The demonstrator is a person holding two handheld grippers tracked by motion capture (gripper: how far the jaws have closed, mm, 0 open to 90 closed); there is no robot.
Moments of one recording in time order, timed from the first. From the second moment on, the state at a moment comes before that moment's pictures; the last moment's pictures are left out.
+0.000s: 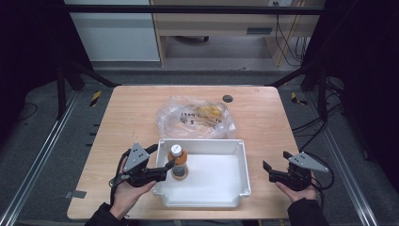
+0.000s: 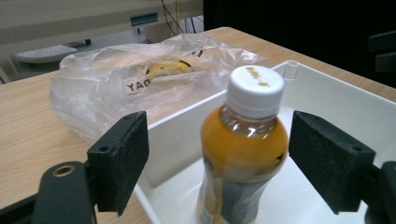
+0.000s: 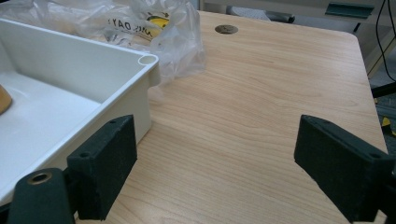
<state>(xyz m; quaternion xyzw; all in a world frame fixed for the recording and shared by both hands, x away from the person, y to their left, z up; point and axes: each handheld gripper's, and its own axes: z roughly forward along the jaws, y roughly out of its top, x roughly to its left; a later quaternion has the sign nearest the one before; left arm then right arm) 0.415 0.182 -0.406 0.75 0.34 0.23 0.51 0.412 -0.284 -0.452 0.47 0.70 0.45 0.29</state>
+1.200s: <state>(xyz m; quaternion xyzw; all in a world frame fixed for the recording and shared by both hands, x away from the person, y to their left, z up) 0.447 0.270 -0.455 0.73 0.43 0.28 0.45 0.414 -0.292 -0.459 0.47 0.71 0.44 0.30</state>
